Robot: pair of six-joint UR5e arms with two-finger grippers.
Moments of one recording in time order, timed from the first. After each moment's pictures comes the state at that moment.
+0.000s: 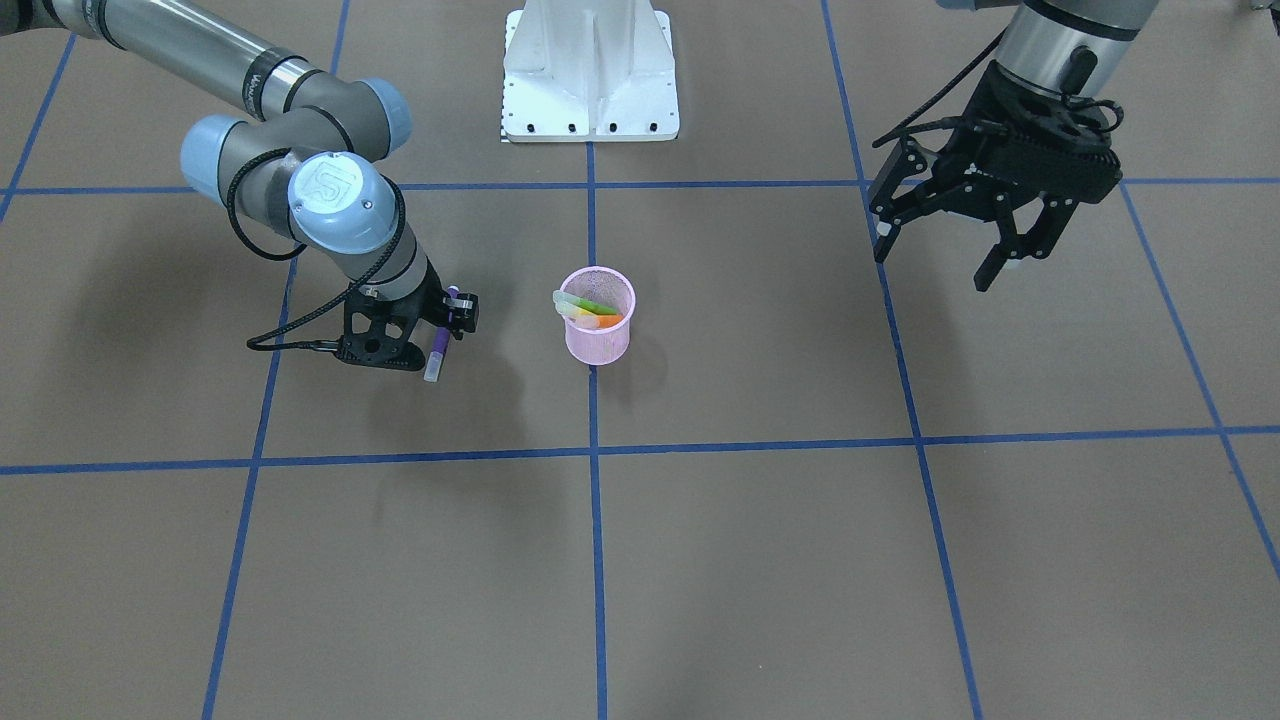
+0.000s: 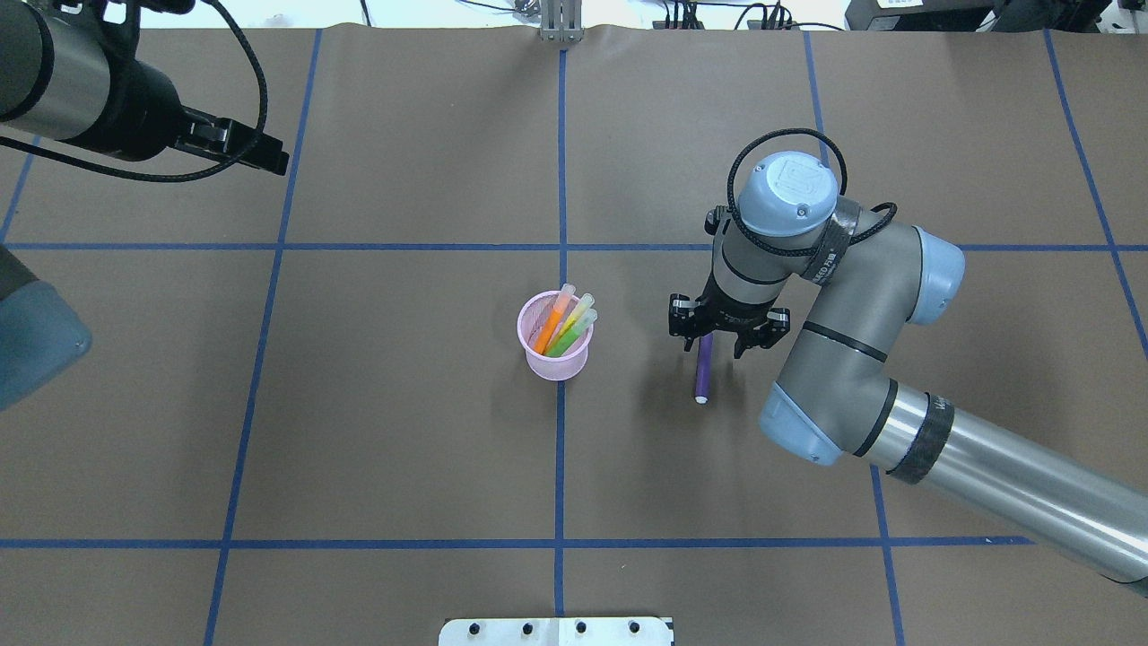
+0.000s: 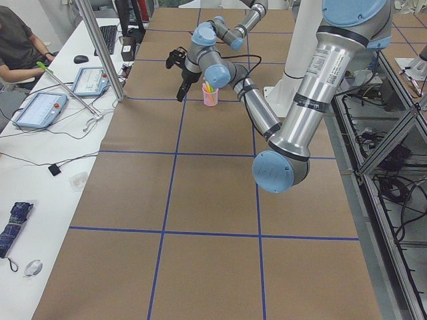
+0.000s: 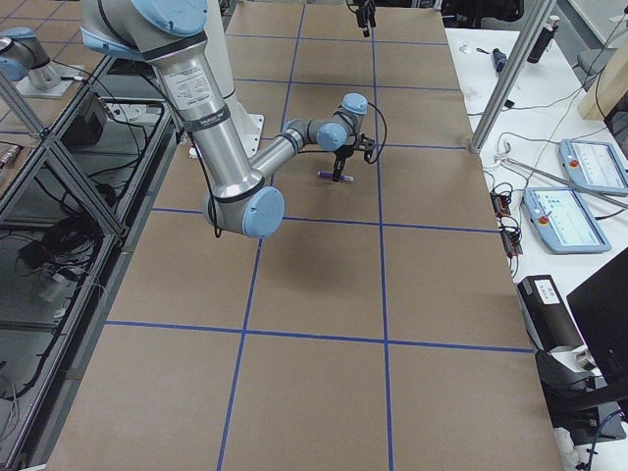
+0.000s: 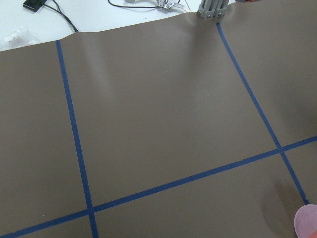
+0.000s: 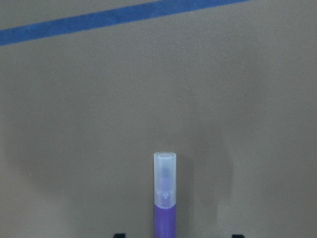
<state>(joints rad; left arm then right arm) -0.95 -1.96 -2.07 -1.65 -2.00 -0.72 0.63 -1.04 1.59 -1.50 2.11 1.22</state>
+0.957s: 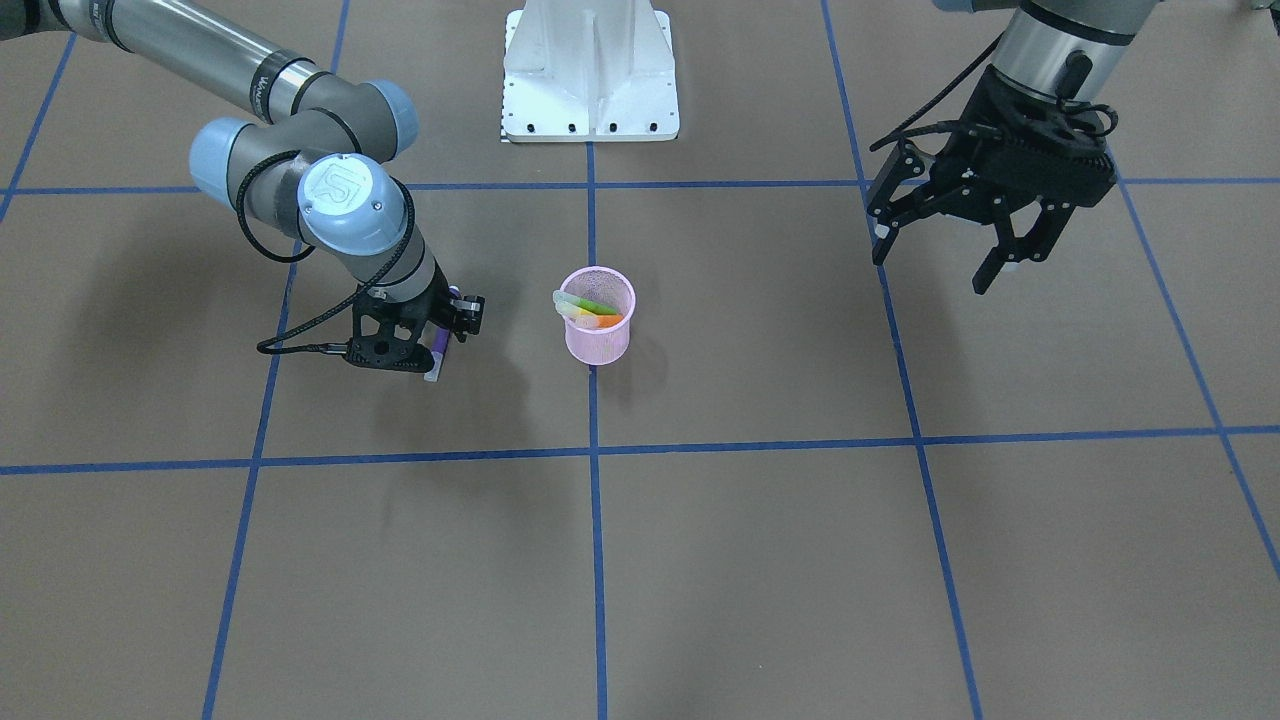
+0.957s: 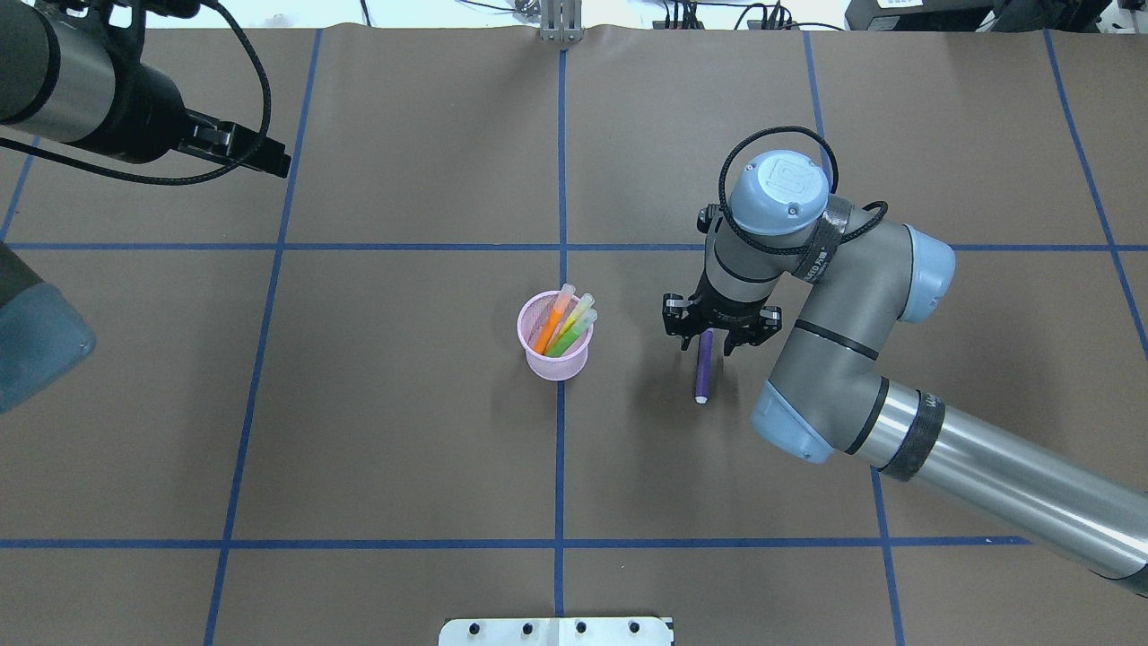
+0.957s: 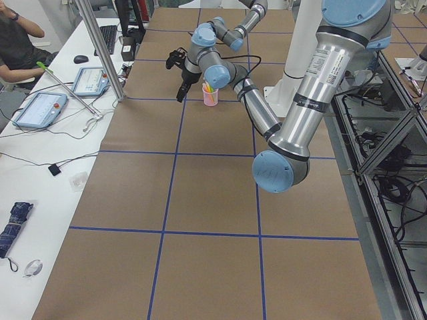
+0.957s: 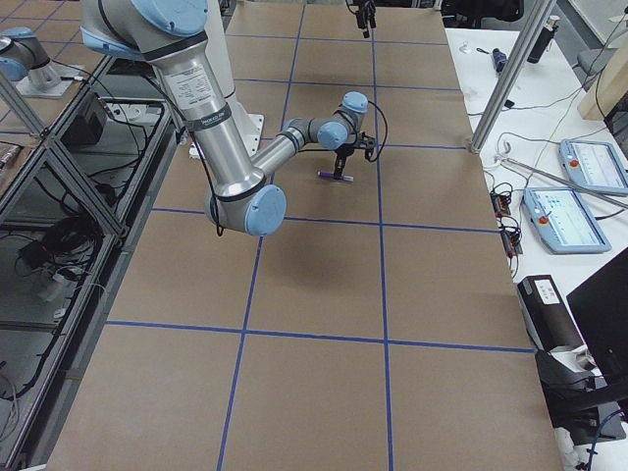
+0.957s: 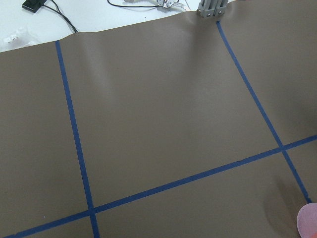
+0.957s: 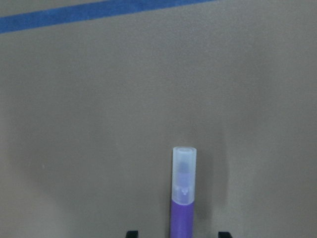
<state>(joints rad) -0.94 -1.96 -2.06 -1.65 -2.00 -0.71 0.63 -1.02 1.57 -1.49 2.10 1.21</state>
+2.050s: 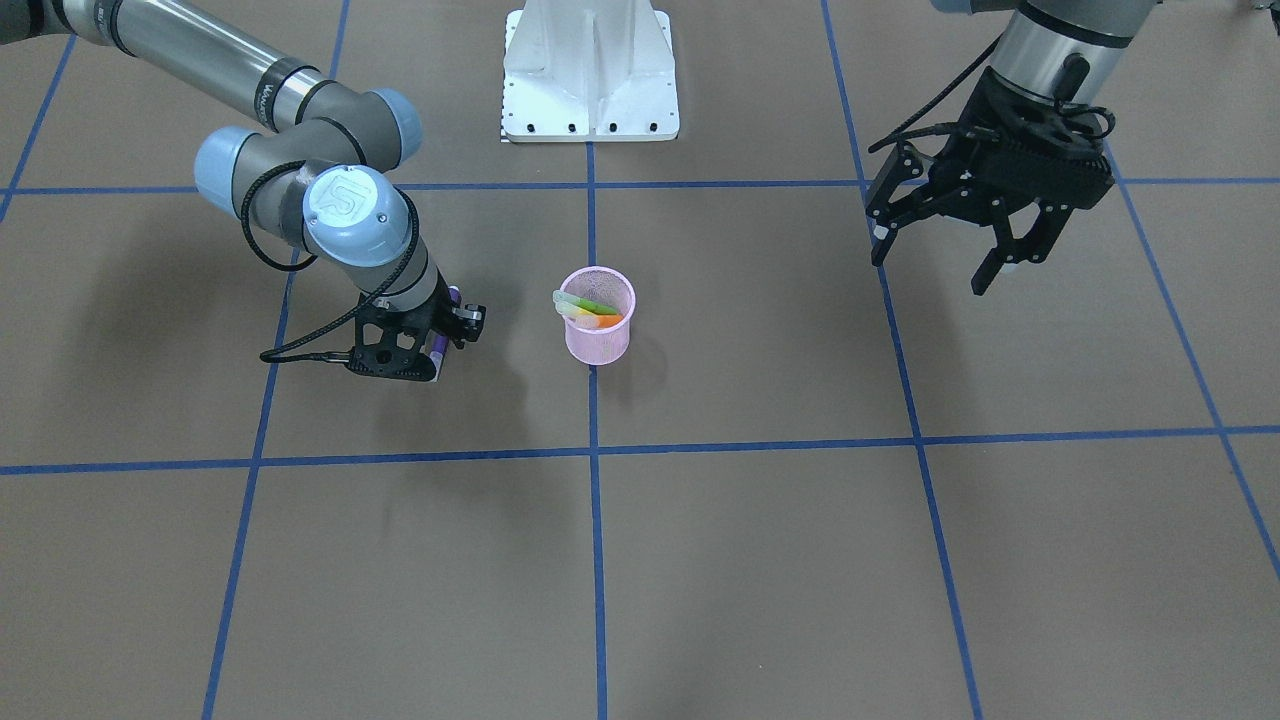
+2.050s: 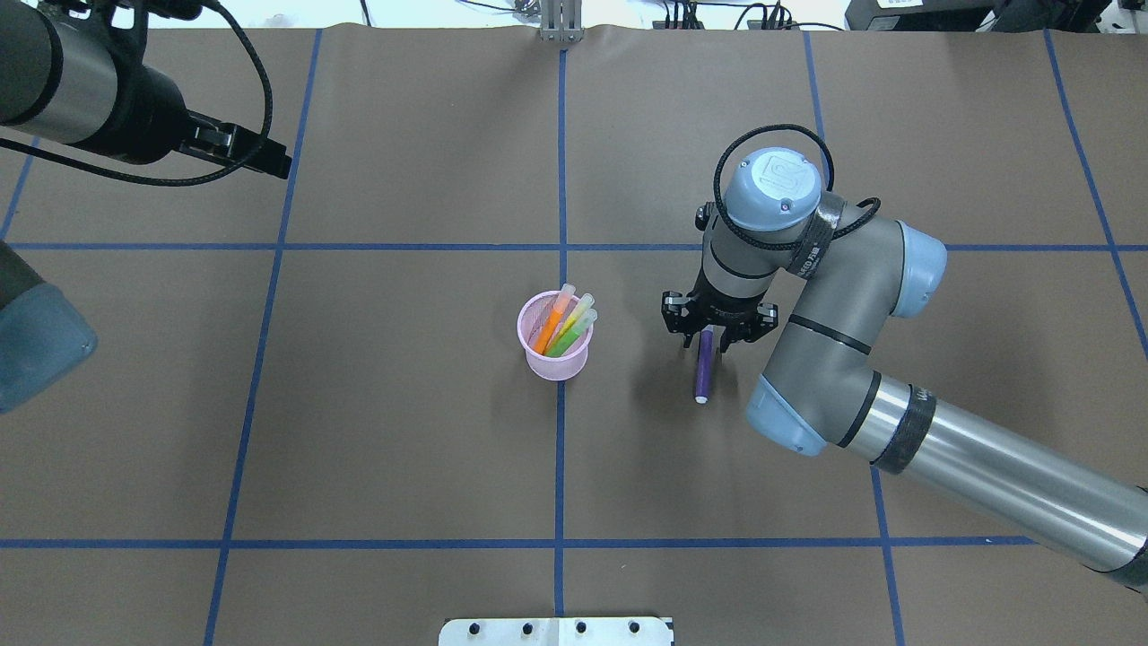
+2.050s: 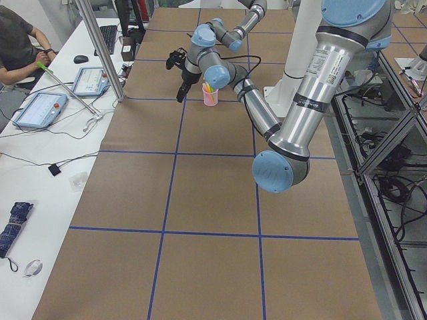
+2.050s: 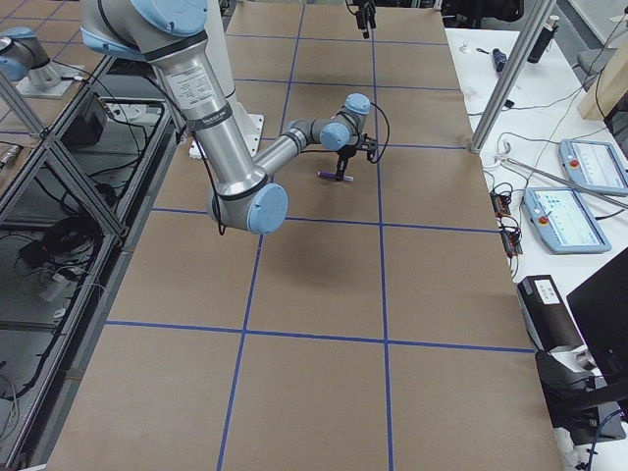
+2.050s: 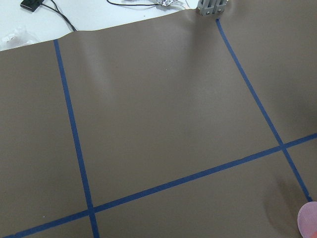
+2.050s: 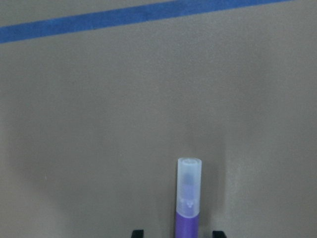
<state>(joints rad) -0.94 -1.96 -2.06 -1.65 -2.00 -0.71 0.64 -1.01 1.54 -1.49 2.10 1.21</state>
